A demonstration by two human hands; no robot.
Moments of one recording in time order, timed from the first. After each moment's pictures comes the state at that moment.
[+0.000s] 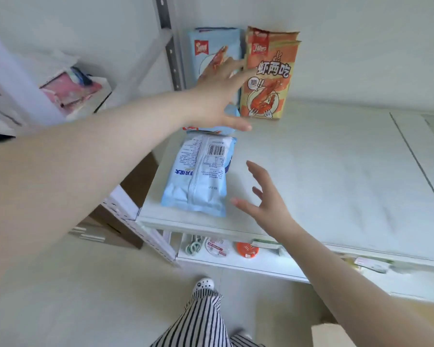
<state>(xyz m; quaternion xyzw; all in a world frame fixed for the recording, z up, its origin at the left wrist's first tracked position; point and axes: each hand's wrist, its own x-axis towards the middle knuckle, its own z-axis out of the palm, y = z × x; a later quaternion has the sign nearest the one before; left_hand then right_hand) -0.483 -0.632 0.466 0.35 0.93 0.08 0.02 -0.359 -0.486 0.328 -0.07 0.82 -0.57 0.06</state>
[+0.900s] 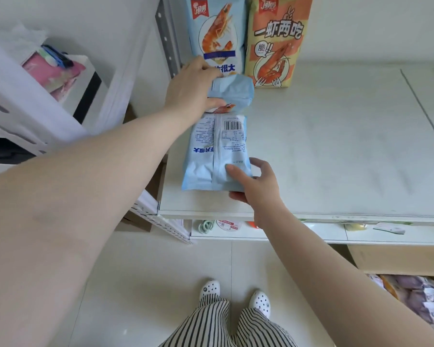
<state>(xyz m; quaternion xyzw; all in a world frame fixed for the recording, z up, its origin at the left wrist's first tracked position) -0.535 -0.716 0.407 0.20 0.96 0.15 -0.08 -0.363 -0.580 0.356 0.30 0.63 -0.70 0.12</state>
